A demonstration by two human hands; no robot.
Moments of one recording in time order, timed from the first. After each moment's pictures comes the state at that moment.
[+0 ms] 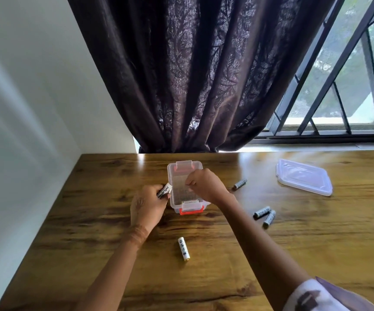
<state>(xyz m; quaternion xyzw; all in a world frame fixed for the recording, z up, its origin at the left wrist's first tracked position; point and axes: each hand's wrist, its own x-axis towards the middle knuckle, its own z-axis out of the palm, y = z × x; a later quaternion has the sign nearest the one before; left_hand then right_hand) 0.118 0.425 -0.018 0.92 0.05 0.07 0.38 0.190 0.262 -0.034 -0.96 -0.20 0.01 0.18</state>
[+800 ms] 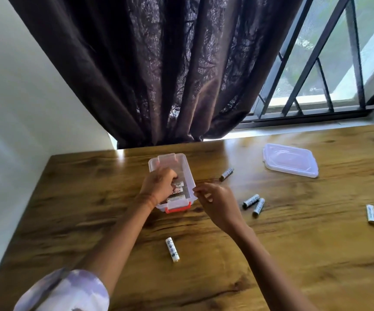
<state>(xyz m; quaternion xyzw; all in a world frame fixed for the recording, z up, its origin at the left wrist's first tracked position) 0.195 0.383 -0.049 0.97 -0.14 -0.02 0.19 0.124 0.222 -0.054 -0.92 -0.06 -0.09 0.38</state>
